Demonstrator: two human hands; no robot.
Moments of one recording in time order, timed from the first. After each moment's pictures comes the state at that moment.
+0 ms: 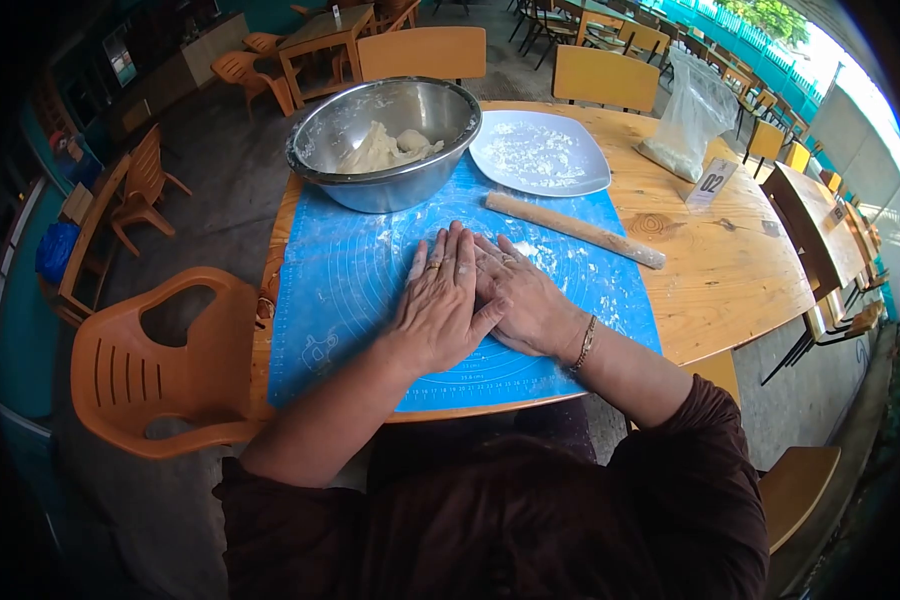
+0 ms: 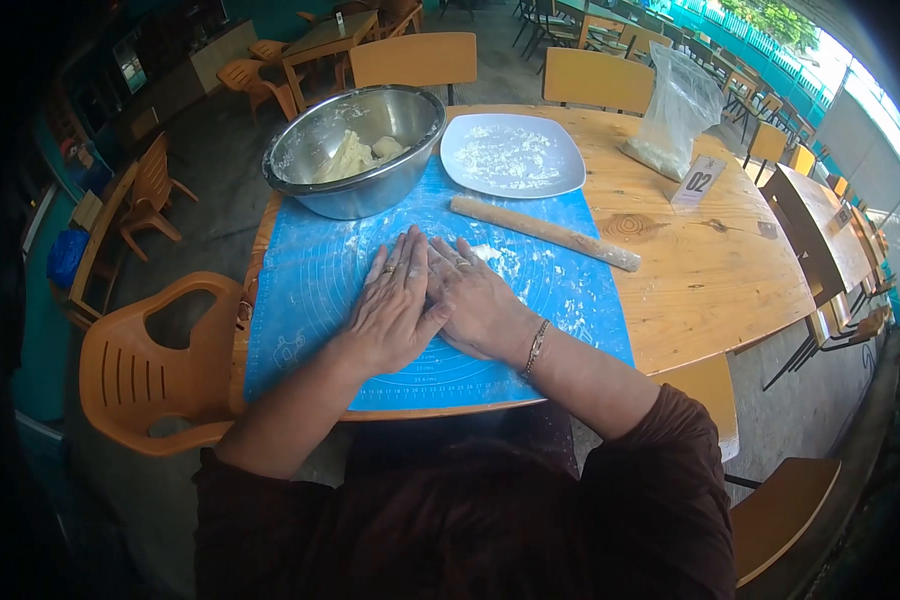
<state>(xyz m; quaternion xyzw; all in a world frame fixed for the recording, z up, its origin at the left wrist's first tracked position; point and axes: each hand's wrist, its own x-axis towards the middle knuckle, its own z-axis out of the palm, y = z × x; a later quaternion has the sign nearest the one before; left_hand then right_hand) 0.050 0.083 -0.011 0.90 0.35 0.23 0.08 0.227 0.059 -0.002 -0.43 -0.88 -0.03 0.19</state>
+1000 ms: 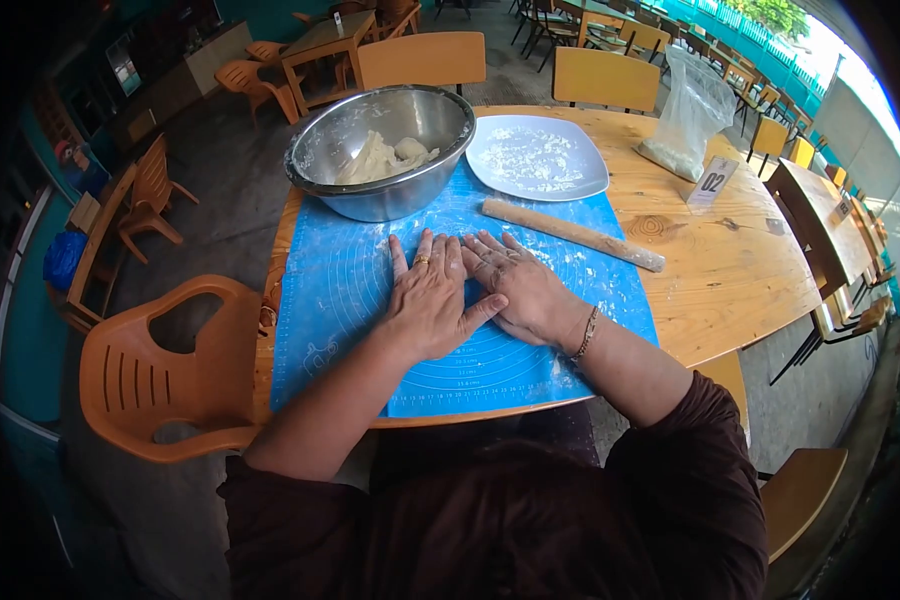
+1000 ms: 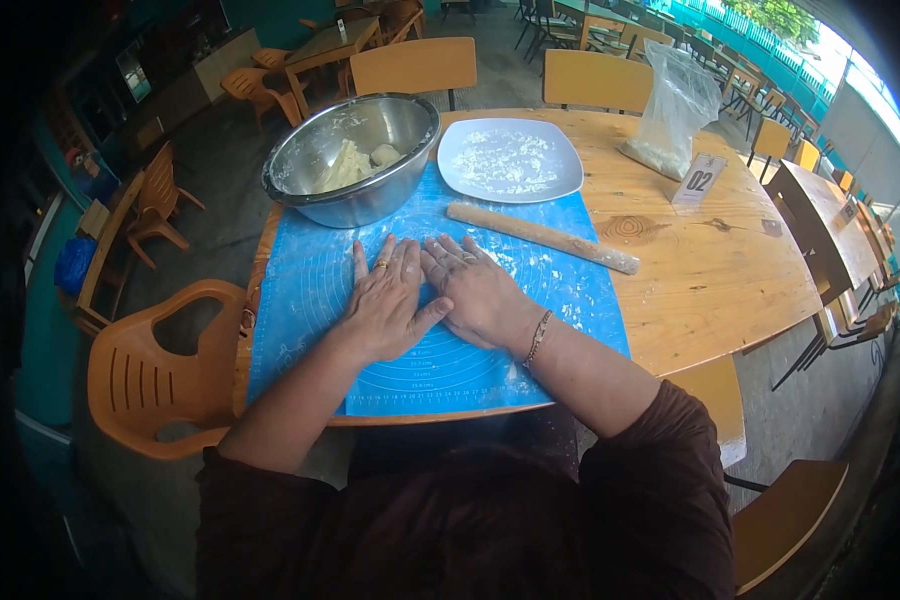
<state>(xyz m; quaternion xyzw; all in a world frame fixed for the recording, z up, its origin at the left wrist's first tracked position) 0.056 0.100 -0.003 0.90 0.43 0.08 0.05 0.242 0.073 0.001 -0.45 -0.88 0.00 0.17</state>
